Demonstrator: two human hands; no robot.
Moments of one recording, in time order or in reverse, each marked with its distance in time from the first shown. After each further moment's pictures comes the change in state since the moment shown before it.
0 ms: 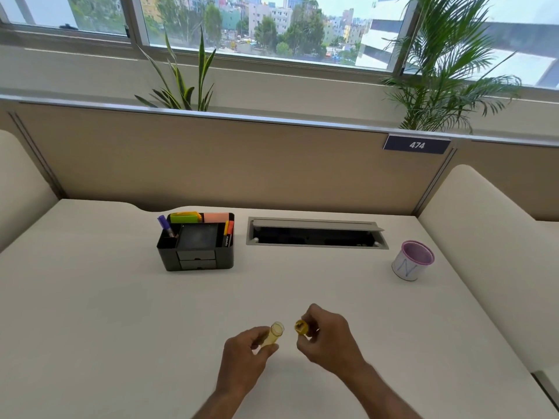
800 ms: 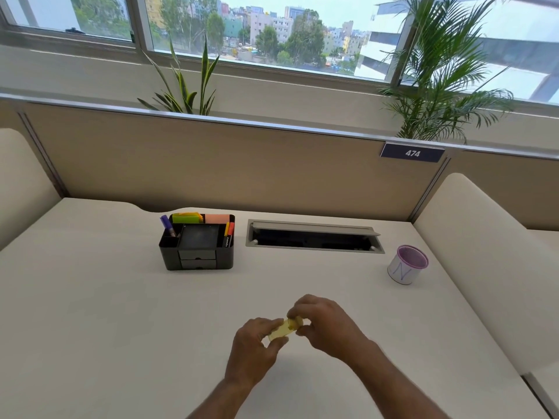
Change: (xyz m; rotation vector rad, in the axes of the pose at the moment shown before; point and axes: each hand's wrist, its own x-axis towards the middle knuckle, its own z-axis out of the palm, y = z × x) left_hand -0.001 0.026 0.004 0.099 0.048 0.284; right_hand 0.019 -0.032 -0.036 -0.327 -0.261 -0.241
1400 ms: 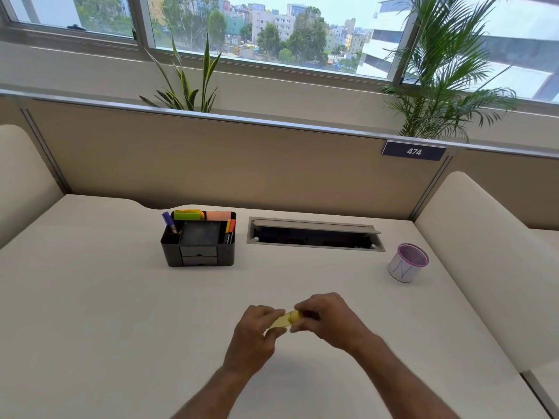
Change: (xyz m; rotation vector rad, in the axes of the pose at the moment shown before) left_hand 0.009 0.001 -0.008 0.141 -0.006 0.230; right_hand 0.001 0.008 -0.005 0.189 0.002 0.062
